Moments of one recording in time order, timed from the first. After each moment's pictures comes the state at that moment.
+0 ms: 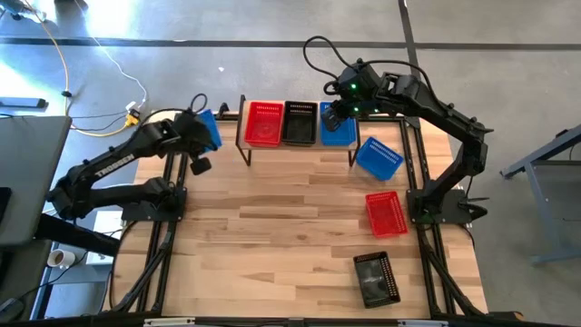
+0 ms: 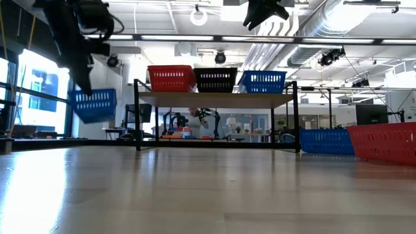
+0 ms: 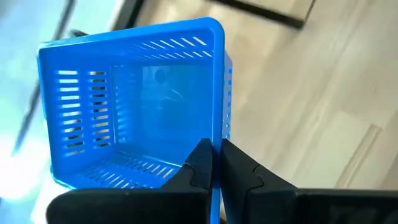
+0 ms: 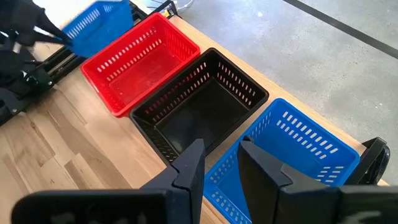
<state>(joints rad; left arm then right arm) 0.84 0.91 0.78 -0.98 -0.18 0.37 -0.38 1.60 1.95 -1.15 0.17 0.36</state>
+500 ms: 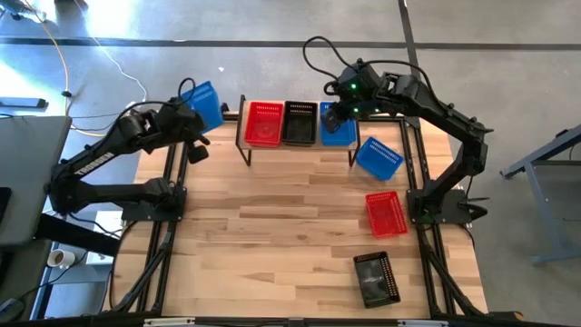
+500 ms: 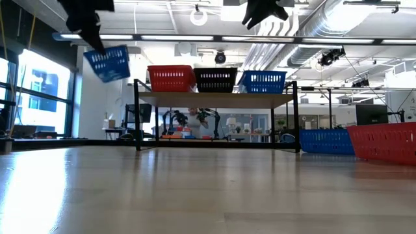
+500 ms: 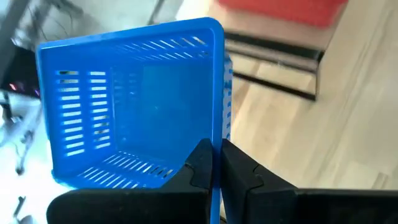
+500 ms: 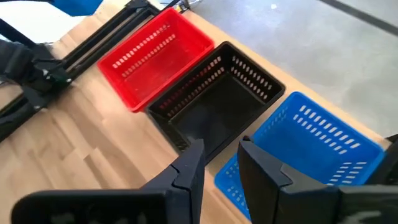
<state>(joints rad) 0.68 0.89 1.09 -1.08 -0.36 0.35 -0.38 1.60 1.95 -1.15 0.11 0.39</state>
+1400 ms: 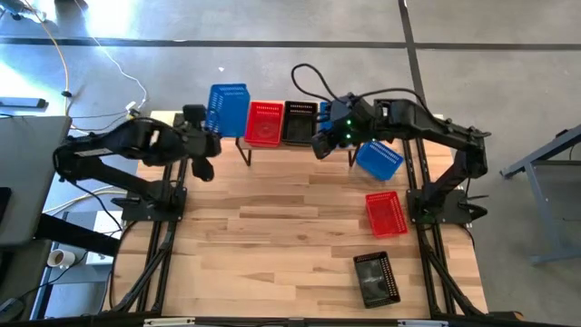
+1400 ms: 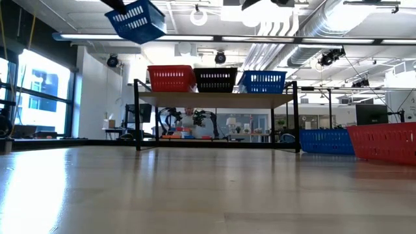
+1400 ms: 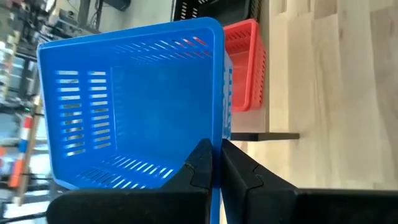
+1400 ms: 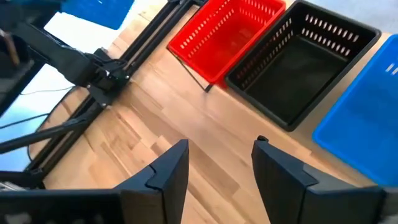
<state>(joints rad) 0.11 1.07 1.38 -1.20 -0.67 0.38 -0.12 1.60 1.95 -1.13 0.19 0.72</state>
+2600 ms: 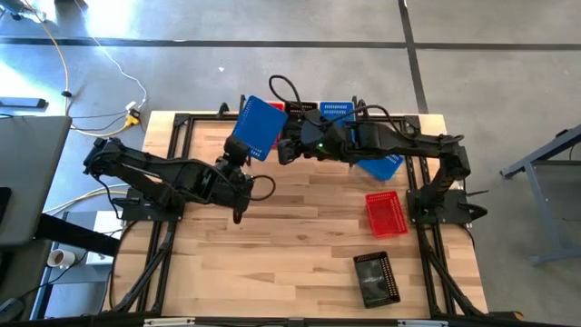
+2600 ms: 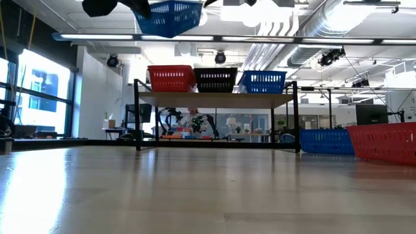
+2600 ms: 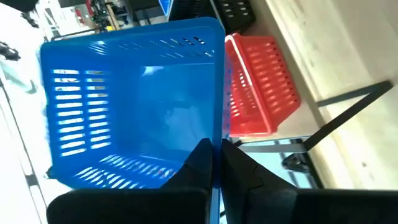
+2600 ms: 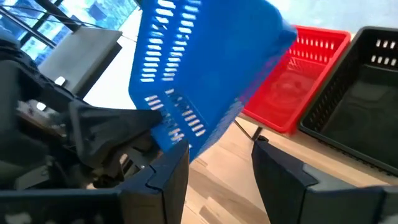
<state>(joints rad) -0.17 1.41 1.38 -1.21 -1.13 0.61 0.00 1.76 1.95 -0.78 0.41 0.89</state>
